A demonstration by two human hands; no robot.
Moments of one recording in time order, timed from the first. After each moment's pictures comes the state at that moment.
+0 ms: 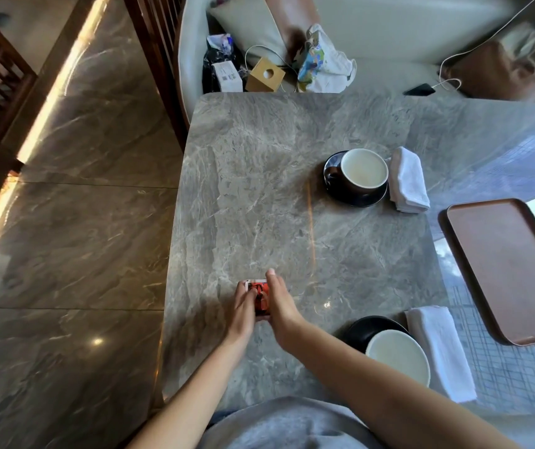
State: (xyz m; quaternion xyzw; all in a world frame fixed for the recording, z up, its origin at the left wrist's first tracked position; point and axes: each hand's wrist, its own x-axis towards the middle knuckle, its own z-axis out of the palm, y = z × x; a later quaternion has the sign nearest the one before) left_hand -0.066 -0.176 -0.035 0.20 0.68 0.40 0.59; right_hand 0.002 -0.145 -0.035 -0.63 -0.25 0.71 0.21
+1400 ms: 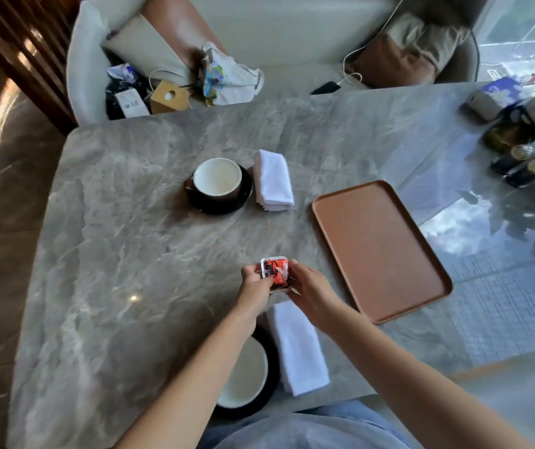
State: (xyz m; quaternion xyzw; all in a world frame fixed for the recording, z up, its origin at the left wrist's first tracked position) left_hand 0.212 -0.094 -0.007 0.23 0.65 0.36 0.63; right_hand 0.318 -0.091 0.013 -0.56 -0.21 0.72 0.35
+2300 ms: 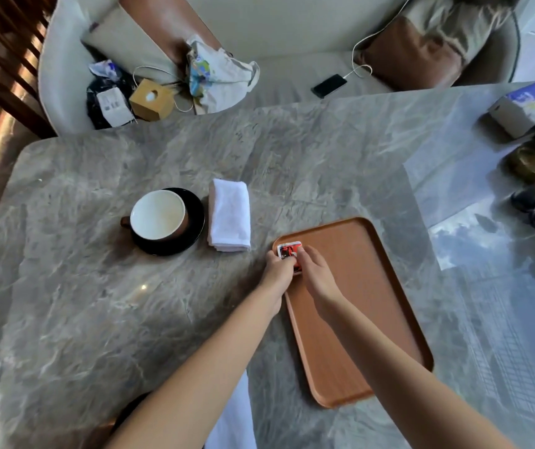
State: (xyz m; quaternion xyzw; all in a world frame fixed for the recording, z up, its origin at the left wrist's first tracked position) left_hand 0.359 0.068 -0.028 0.22 0.72 0.27 0.60; right_hand 0.438 0.064 -0.038 -0.64 -0.37 0.60 0.32
